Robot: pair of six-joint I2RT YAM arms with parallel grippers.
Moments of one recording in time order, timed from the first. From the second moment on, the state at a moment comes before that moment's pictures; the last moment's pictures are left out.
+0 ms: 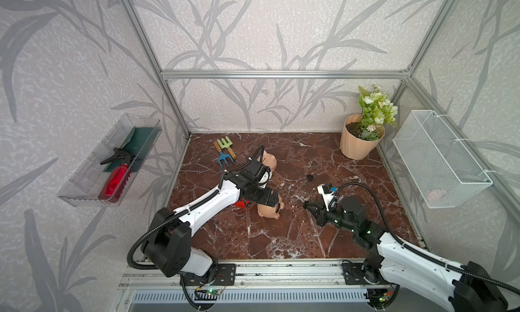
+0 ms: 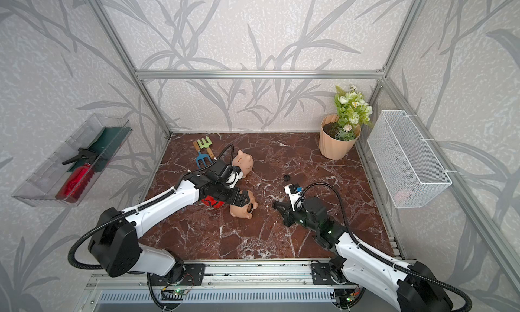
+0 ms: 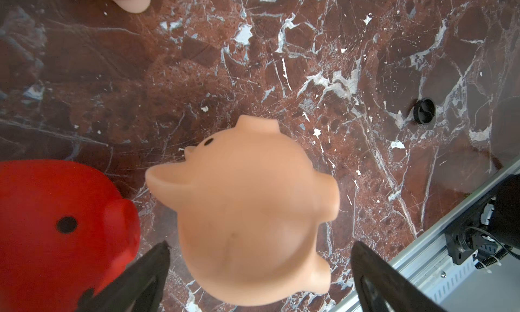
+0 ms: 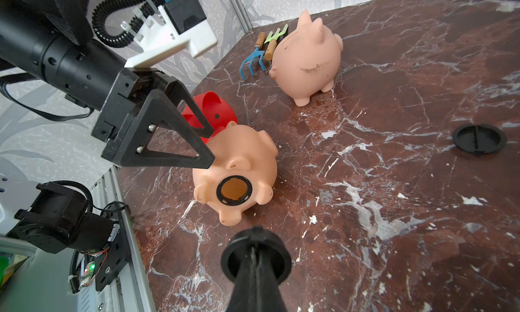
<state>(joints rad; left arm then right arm) -0.59 1.47 1.07 -0.74 0.21 -0.29 0.68 0.88 0.28 0.24 -0.27 0.43</state>
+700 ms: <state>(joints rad) -0.59 1.58 1.09 -0.76 0.23 -0.27 0.68 0.93 0.27 0.28 -0.28 0.44</state>
